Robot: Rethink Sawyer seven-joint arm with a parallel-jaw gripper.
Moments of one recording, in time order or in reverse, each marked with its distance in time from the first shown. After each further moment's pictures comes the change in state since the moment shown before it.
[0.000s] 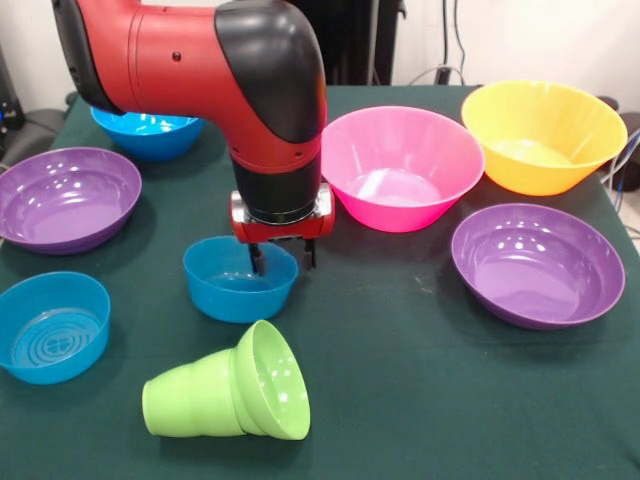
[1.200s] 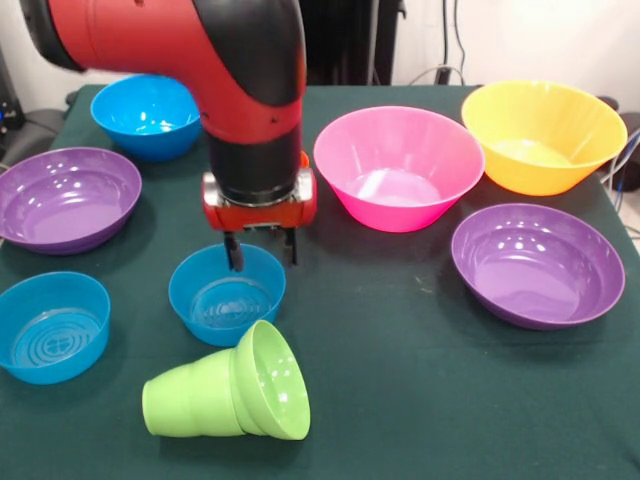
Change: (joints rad) arm -0.019 -0.055 0.015 -0.003 0.000 0.000 0.000
